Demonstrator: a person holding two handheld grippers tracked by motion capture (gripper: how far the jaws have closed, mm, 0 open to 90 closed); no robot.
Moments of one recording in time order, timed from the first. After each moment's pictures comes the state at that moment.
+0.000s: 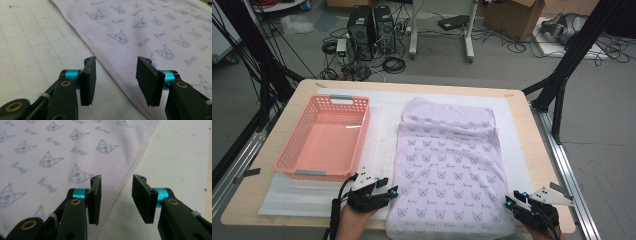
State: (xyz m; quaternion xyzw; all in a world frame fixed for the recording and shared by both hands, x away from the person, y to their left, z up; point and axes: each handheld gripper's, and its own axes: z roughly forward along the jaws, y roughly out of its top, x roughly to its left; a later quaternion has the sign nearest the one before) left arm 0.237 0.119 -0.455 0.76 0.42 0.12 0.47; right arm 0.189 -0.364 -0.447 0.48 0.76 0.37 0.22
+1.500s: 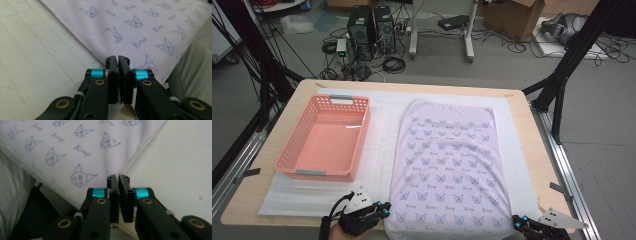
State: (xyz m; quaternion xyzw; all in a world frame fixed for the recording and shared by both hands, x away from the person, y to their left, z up) left arm 0.181 0.130 -0.455 0.80 0.37 0.09 0.46; right arm 0.134 -0.376 -0.448 0.46 0.79 0.39 0.16
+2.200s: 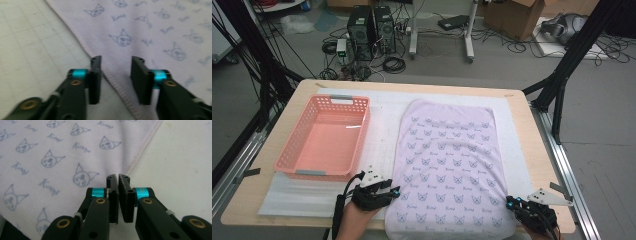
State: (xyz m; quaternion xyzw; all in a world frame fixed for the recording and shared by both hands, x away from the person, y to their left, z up) left arm 0.231 0.107 -0.453 0.80 0.39 0.16 0.43; right arm 0.181 -0.360 -0.449 0.49 0.77 0.37 0.19
